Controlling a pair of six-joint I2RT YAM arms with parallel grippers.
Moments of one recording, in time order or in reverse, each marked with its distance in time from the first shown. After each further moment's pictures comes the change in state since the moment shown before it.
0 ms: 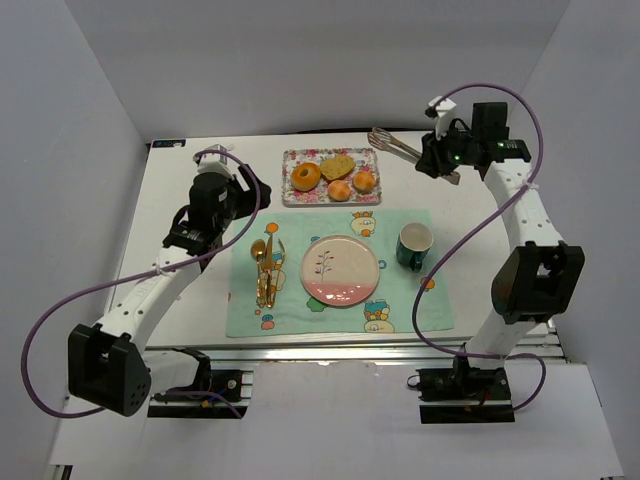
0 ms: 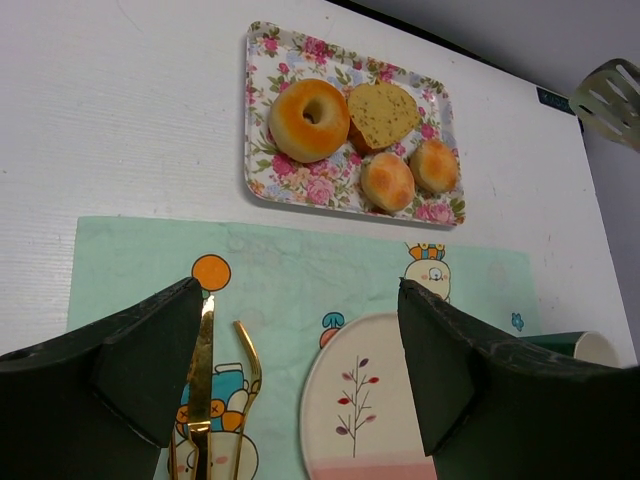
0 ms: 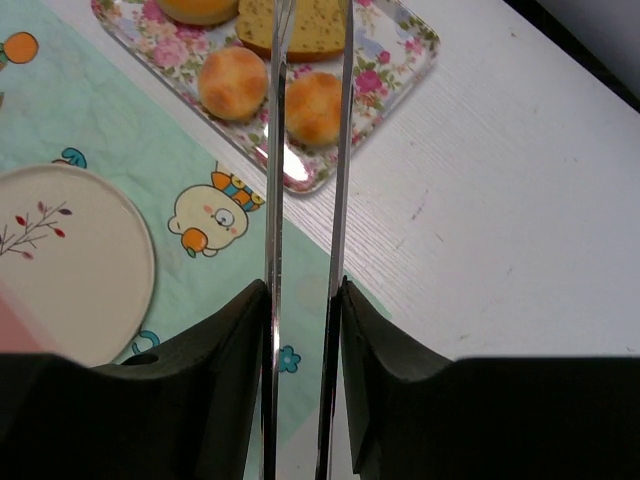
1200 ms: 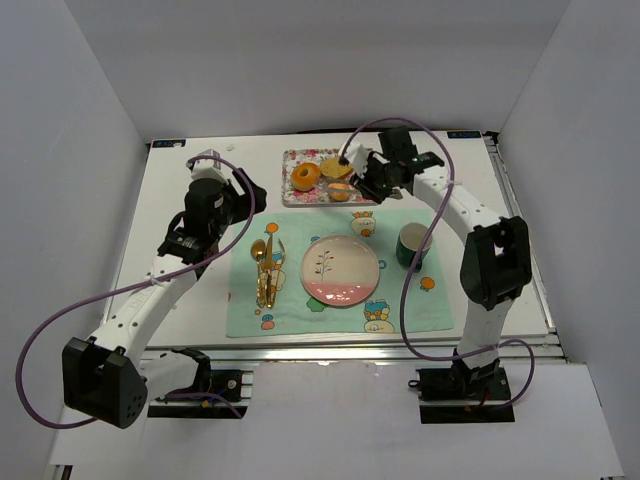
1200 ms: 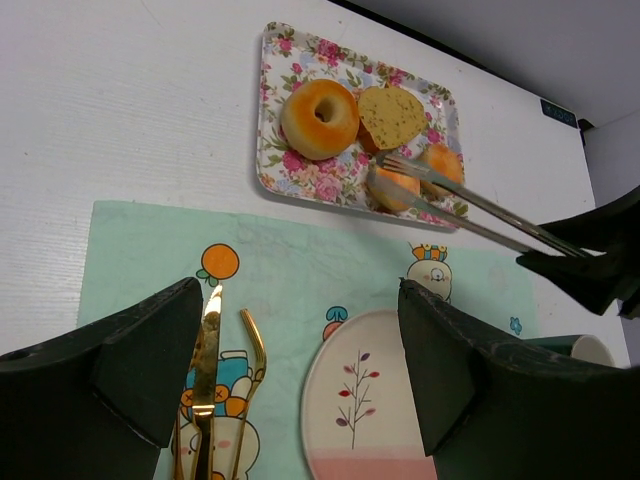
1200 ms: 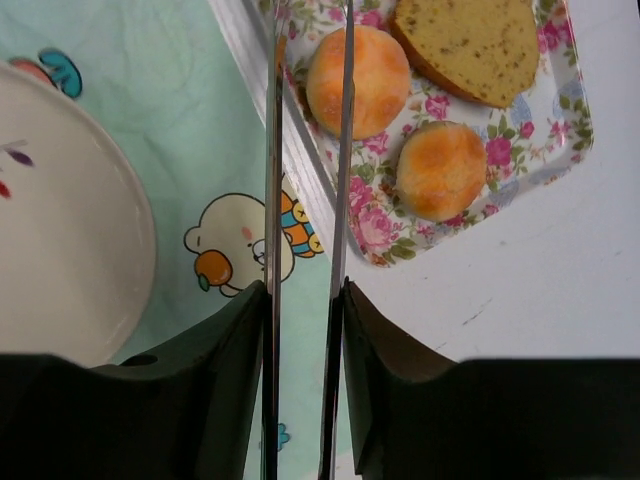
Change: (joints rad) left arm 0.000 -0.067 -0.033 -0.027 -0.035 -0.028; right arm 0.383 0.186 0.004 0.039 0.275 -0.257
